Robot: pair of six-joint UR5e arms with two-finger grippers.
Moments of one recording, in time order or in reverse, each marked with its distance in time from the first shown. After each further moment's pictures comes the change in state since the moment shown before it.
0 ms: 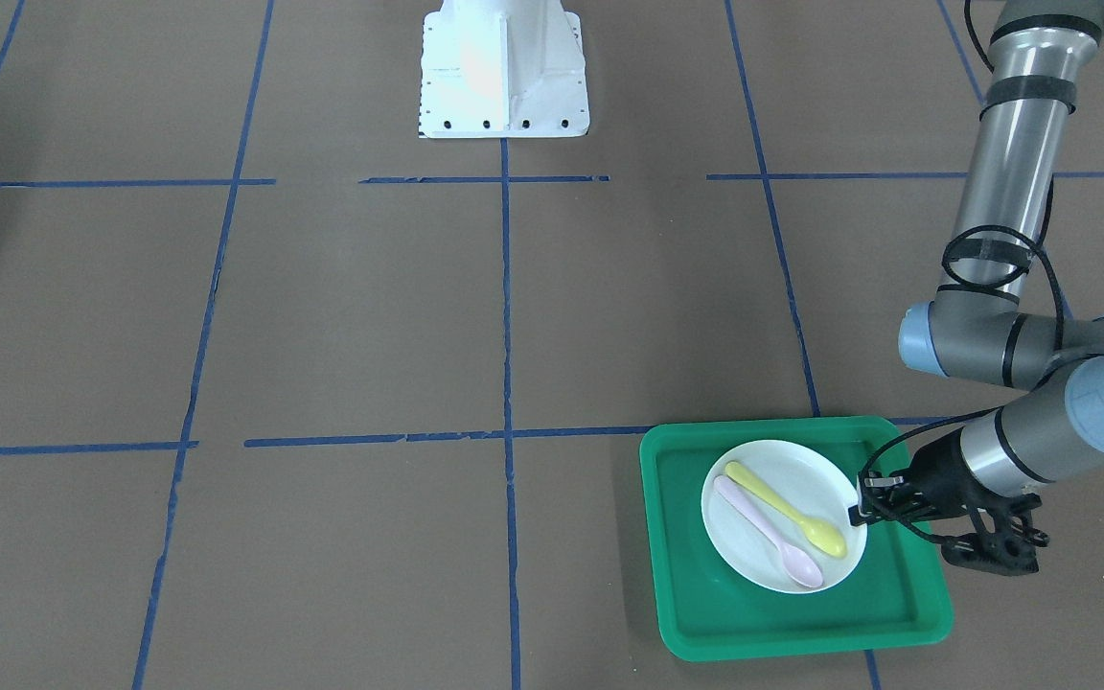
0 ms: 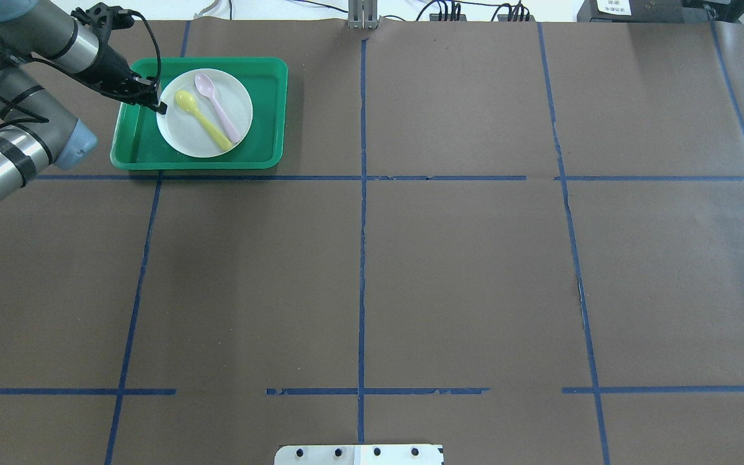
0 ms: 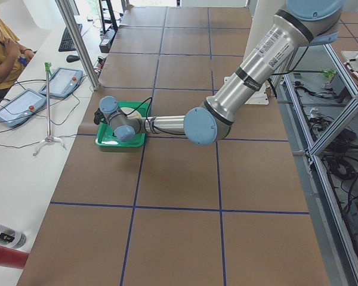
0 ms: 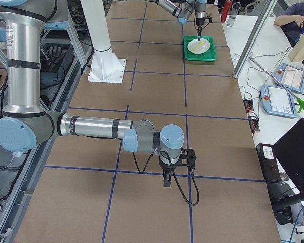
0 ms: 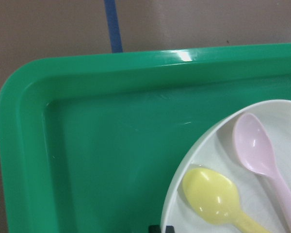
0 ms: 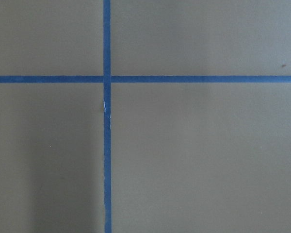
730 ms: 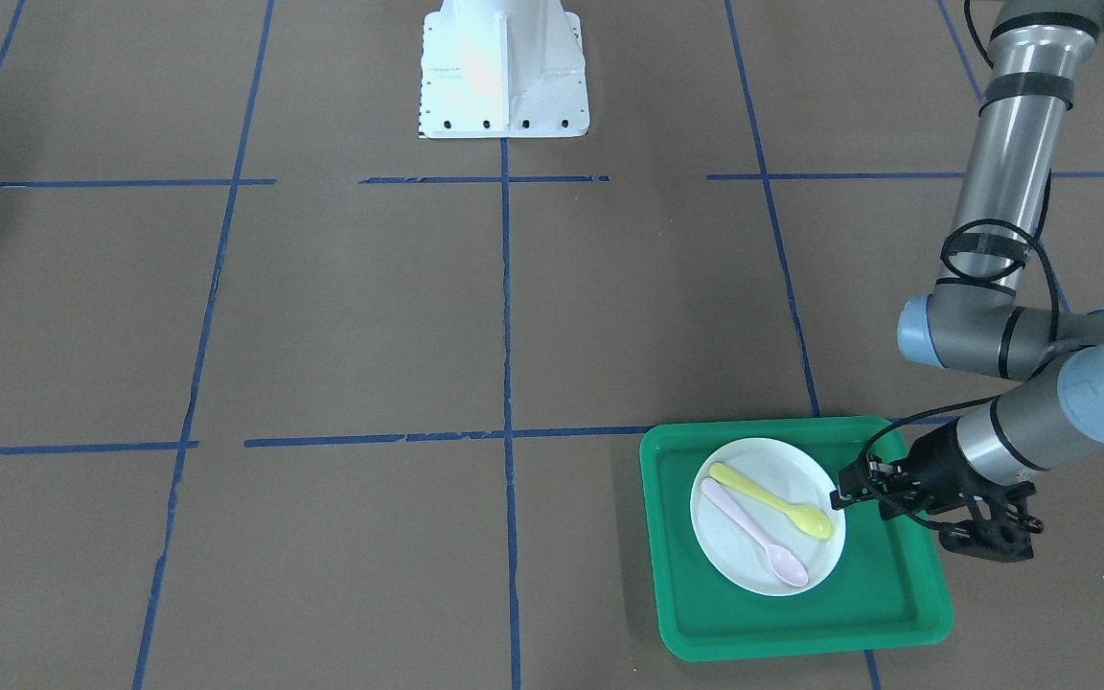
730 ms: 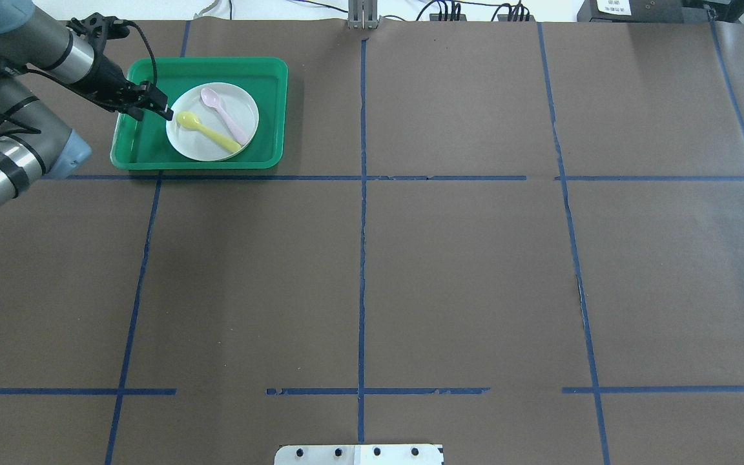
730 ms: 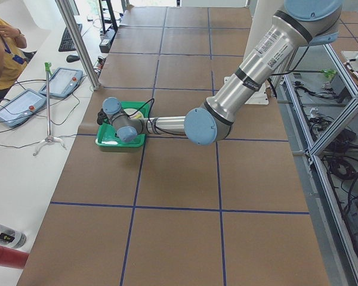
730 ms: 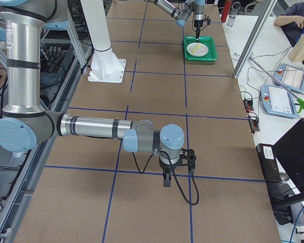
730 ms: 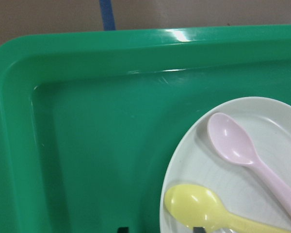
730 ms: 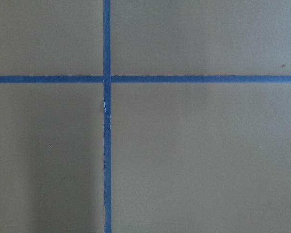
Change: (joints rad) left arm -0.011 0.075 -0.089 0.023 0.006 -0.004; right arm 0.000 0.000 0.000 0.000 0.000 0.000
